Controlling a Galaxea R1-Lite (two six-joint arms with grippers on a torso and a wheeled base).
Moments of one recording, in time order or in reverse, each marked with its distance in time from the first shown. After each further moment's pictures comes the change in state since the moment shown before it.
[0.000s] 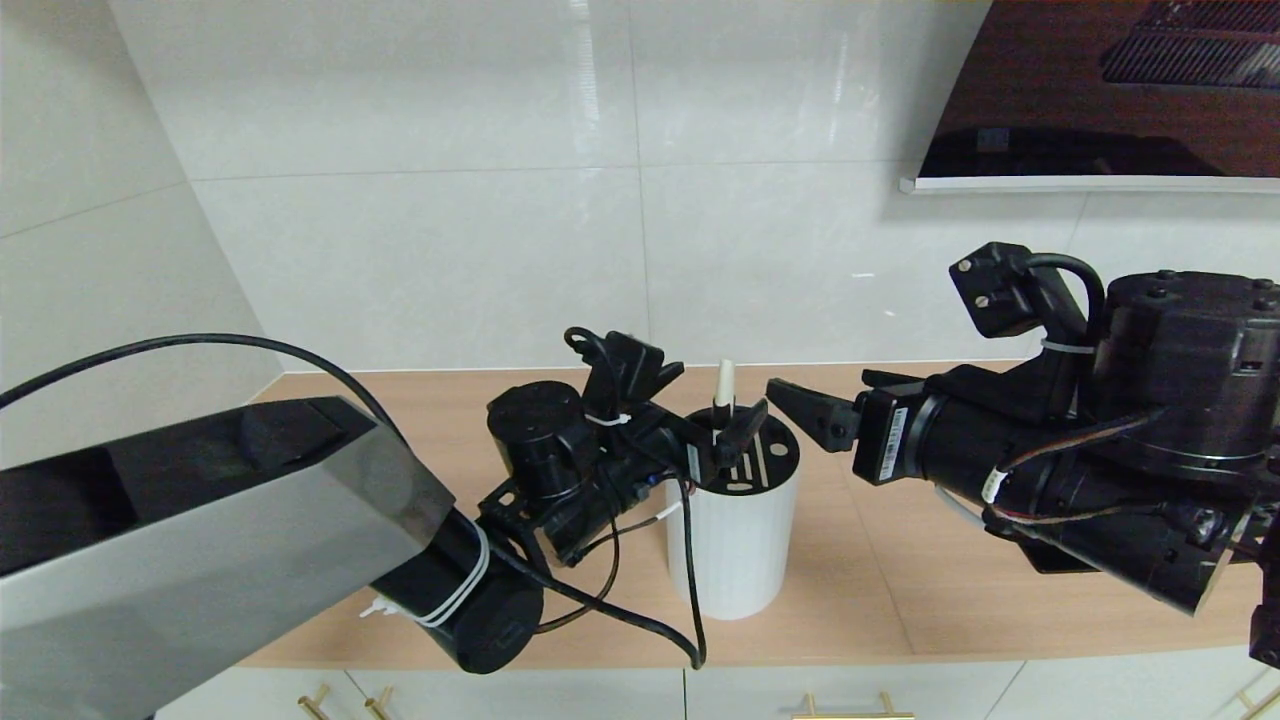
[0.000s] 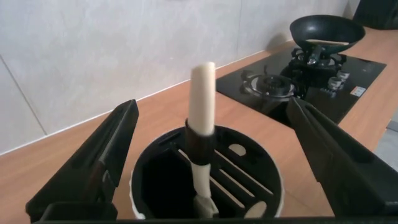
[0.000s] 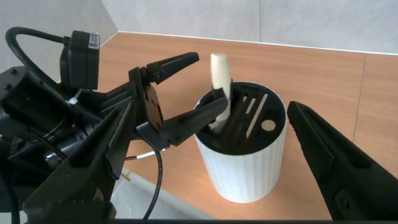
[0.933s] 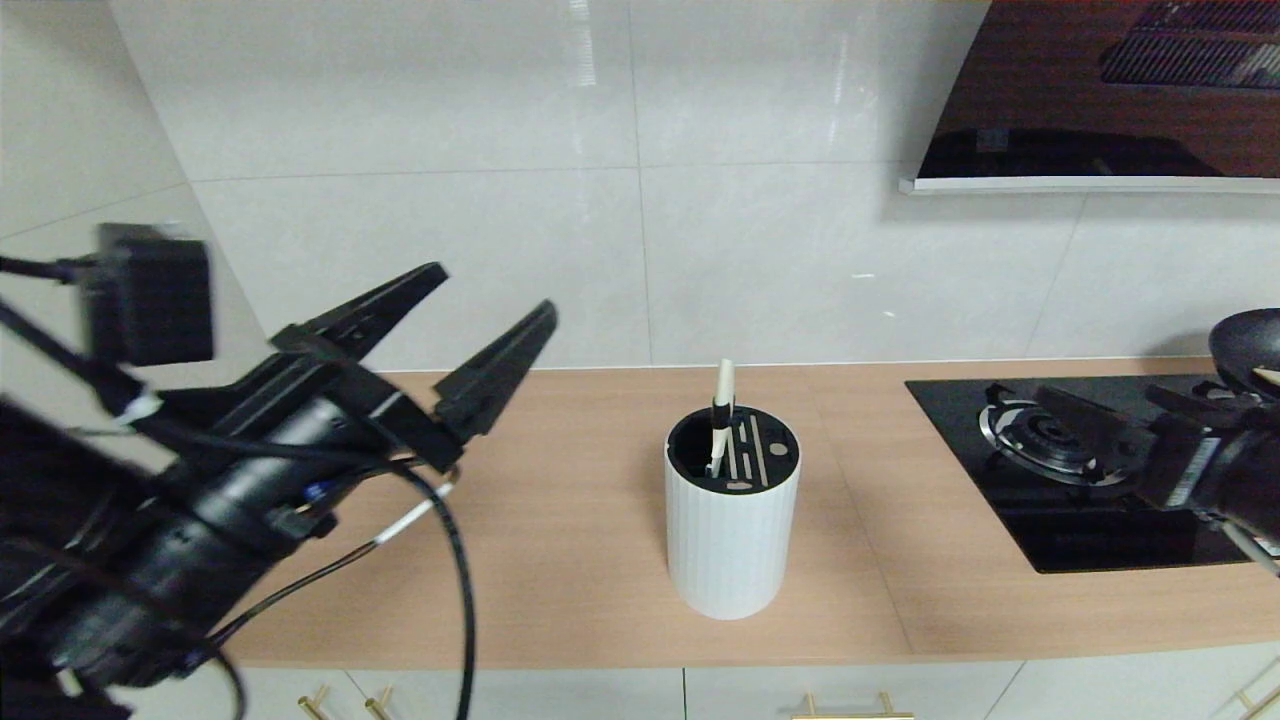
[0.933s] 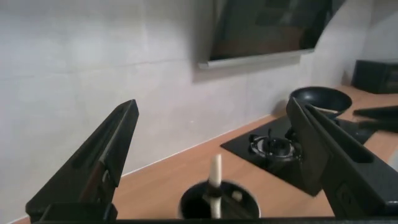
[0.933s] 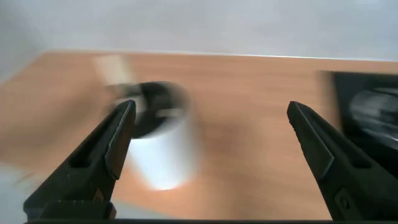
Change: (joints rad) left arm 0.123 -0.729 0.520 -0.030 0.011 -0.006; right arm -0.399 -0.379 0.337 -0.001 0.000 -0.110
